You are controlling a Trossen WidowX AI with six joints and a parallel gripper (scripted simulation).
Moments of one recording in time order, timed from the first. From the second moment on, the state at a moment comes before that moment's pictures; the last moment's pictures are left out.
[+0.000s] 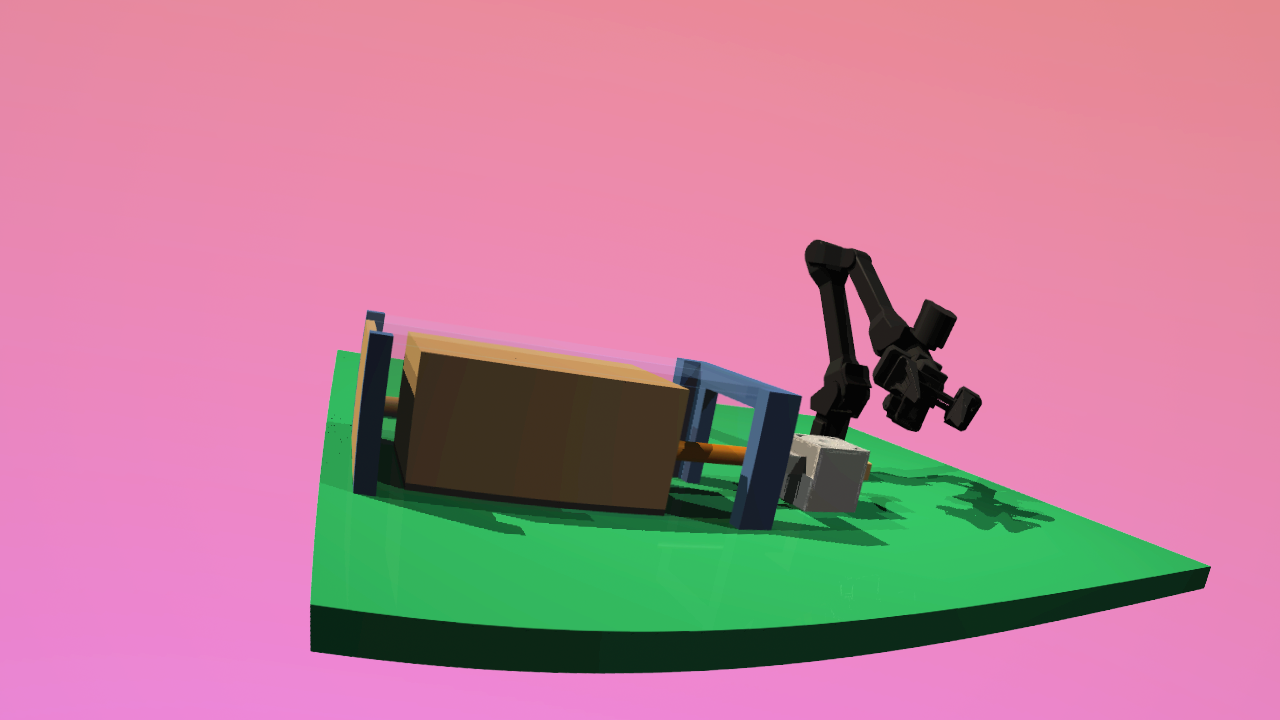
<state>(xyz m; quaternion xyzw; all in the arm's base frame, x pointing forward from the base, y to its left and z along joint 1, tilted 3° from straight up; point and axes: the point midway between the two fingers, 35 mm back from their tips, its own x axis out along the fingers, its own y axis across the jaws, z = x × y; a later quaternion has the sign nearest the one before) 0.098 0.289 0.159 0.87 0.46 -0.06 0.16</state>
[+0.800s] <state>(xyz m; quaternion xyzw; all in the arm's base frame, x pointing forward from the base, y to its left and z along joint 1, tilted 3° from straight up) 0.245 0.257 0.185 0.78 0.32 -0.03 0.54</state>
